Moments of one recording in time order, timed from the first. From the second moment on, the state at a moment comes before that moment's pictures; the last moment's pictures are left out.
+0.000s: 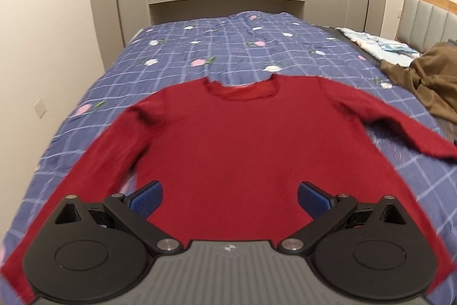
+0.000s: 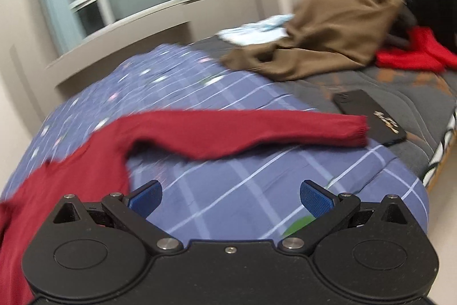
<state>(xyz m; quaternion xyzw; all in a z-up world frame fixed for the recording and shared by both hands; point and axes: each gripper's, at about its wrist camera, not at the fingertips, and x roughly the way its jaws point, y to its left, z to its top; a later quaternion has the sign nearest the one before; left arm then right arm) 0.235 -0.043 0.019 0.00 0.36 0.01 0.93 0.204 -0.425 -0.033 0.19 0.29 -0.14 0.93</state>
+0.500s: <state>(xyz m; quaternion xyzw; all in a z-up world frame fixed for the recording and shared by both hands) 0.323 -0.092 -0.037 0.00 0.43 -0.03 0.90 0.239 -0.532 -0.075 0.42 0.22 -0.34 0.81</state>
